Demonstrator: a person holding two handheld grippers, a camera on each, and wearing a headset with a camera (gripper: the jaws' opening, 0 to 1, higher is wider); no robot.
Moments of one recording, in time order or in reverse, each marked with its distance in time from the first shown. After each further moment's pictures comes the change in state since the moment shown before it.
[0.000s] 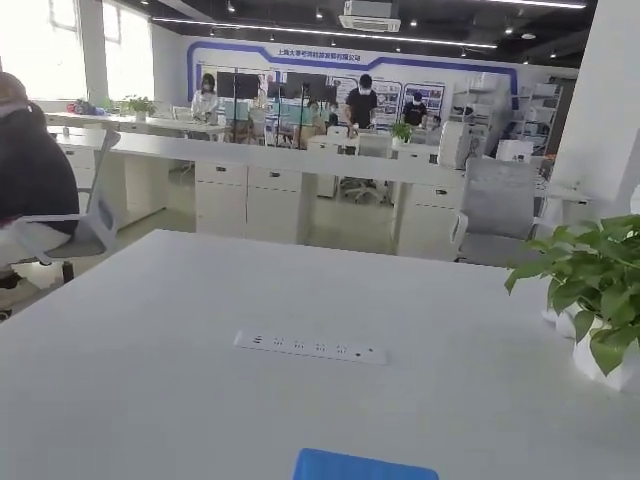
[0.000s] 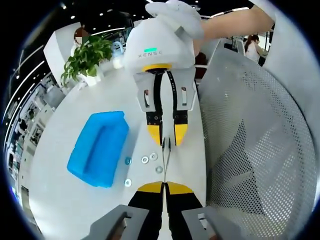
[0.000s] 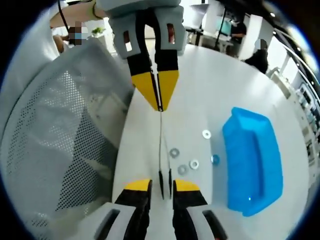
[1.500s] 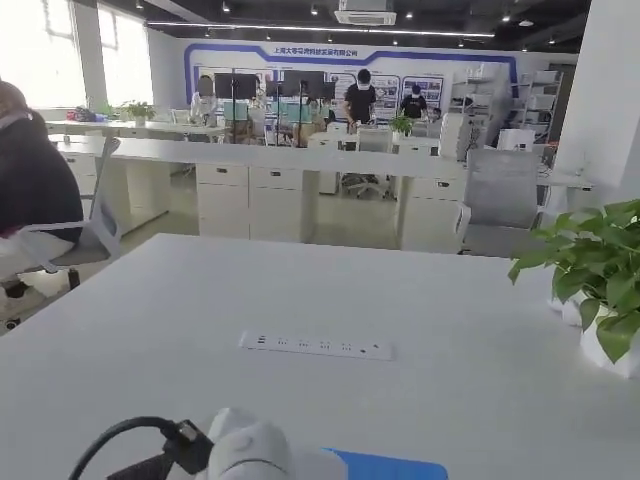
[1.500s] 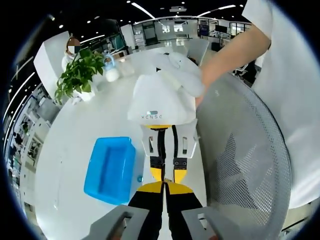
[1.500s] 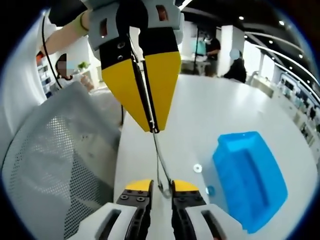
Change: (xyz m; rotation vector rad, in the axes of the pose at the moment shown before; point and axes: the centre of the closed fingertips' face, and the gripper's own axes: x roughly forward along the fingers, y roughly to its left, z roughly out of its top) left arm -0.031 0.021 0.048 0.085 -0.008 -0.069; right arm 0.006 -0.016 0.058 0.151 -0.294 -0.064
